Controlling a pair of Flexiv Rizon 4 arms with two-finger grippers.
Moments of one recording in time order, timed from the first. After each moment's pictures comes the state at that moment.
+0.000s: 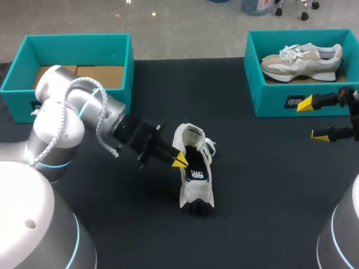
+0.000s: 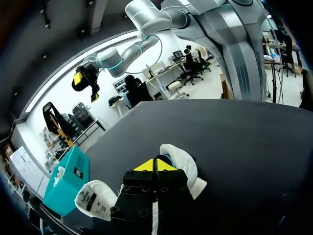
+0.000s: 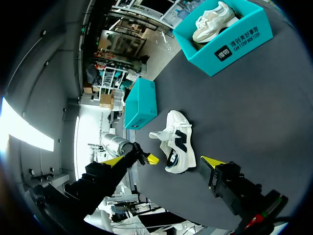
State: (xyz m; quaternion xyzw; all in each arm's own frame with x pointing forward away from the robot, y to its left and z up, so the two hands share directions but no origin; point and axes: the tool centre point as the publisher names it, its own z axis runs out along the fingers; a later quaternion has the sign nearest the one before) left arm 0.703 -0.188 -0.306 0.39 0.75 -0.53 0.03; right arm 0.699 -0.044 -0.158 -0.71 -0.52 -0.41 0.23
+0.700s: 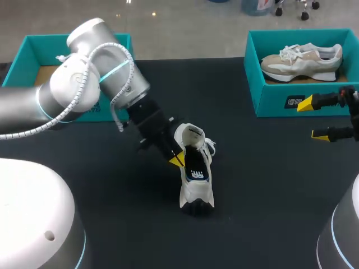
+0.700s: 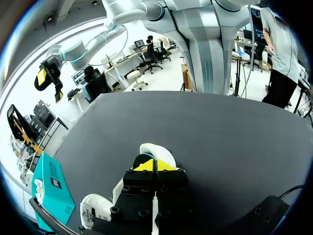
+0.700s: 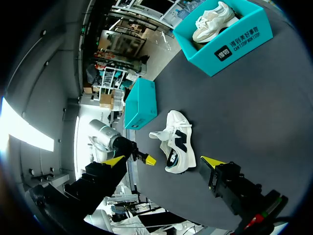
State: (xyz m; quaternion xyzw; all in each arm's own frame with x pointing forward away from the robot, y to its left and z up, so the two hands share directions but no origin) left arm 0.700 -0.178 -0.299 0.51 0.76 -0.40 -0.06; right arm 0.699 -0.044 -0.158 -0.71 -0.52 -0.41 0.23
